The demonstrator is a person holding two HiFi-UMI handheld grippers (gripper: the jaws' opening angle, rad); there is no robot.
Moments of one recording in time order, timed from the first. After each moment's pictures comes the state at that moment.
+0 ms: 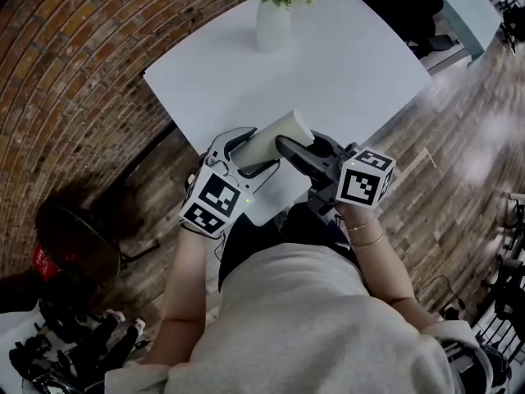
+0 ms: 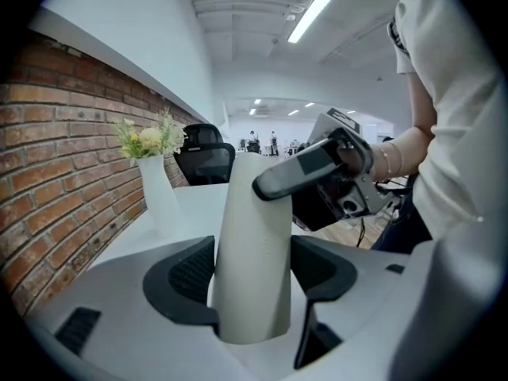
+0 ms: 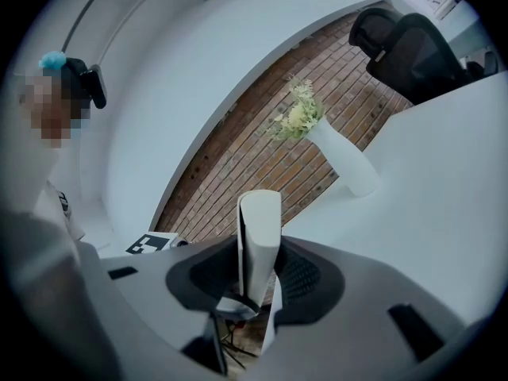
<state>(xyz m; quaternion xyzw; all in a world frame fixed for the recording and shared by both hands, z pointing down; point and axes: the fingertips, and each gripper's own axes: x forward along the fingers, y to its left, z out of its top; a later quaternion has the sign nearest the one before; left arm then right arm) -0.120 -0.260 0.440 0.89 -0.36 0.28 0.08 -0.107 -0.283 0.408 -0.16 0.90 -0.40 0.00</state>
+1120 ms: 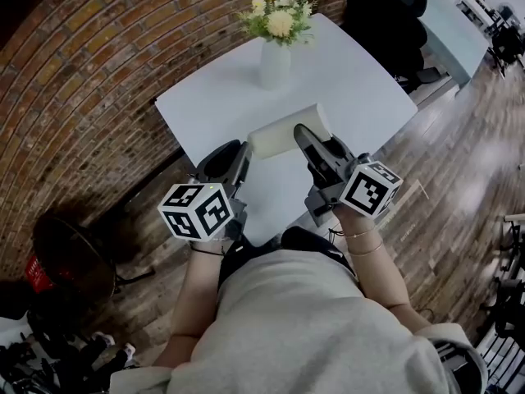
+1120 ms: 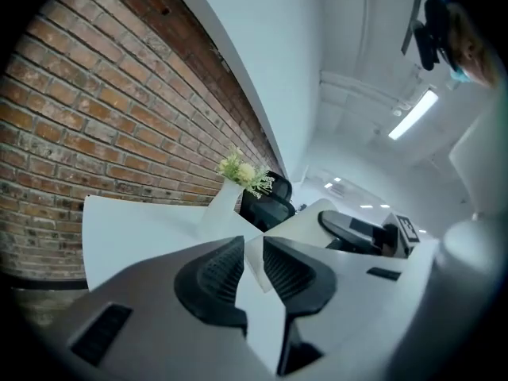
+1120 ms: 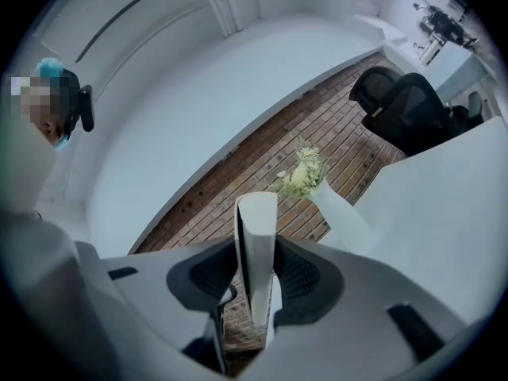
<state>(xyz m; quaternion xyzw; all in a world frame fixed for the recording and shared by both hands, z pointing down) -0.185 -0.281 0.371 0.78 -0.55 -0.04 0.29 -0.081 -0.325 0.328 -0.25 0.90 -0.34 0.11</state>
